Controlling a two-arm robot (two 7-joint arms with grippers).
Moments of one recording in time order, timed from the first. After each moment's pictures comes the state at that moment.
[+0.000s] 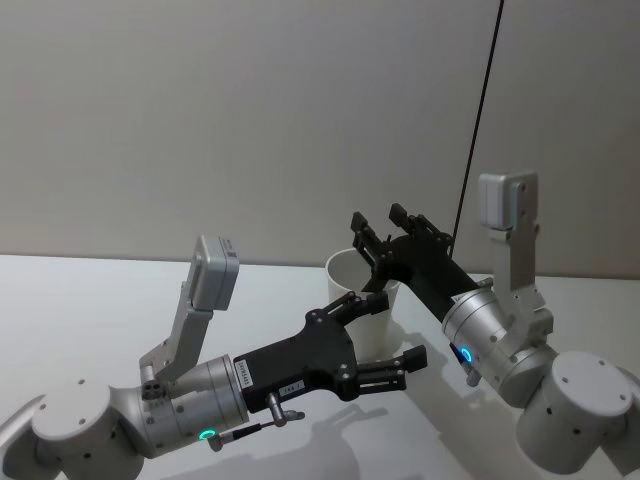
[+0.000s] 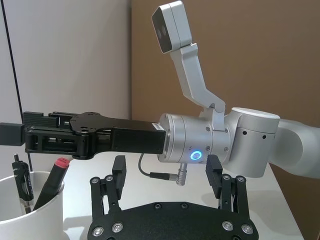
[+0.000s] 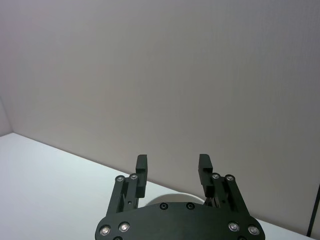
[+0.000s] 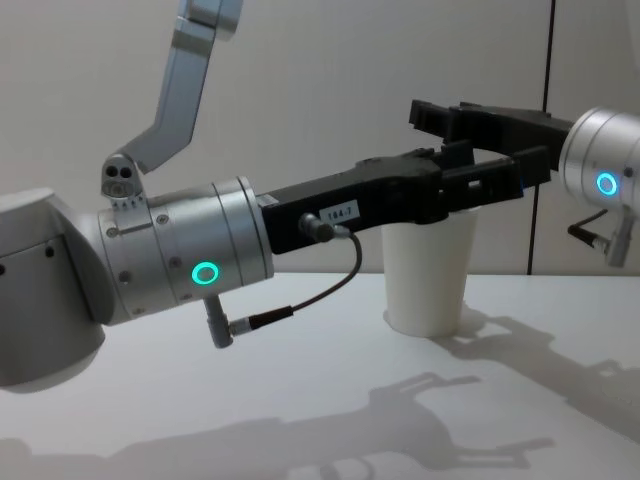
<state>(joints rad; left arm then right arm) -0.53 0.27 0.58 -1.28 -0.66 -0.10 -0.87 0.48 0.29 -0.47 -1.41 0.50 0.04 0.10</state>
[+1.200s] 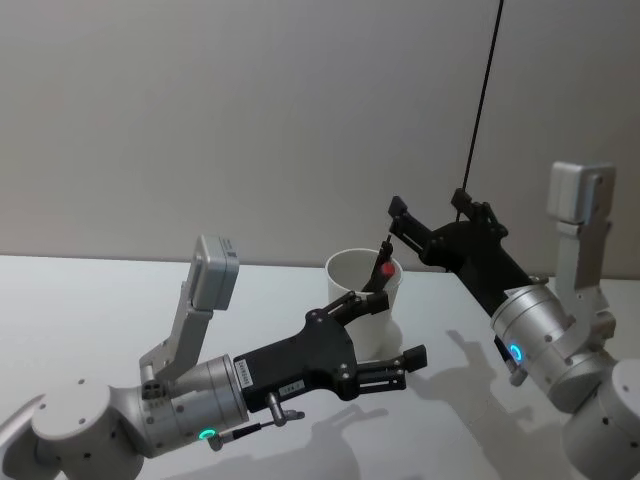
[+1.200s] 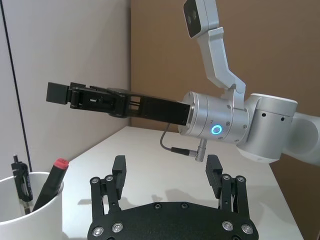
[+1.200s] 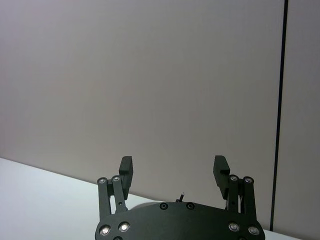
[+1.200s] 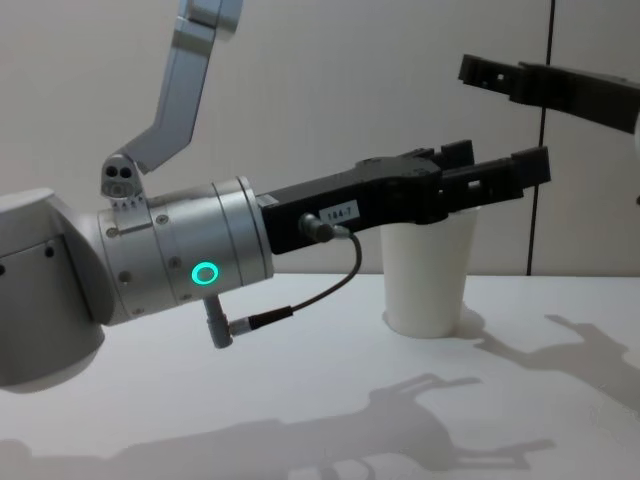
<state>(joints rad) -0.53 0.27 0.58 -1.28 -0.66 -0.10 -0.87 0.39 0.33 -0.37 -1.56 0.53 0.06 0.06</state>
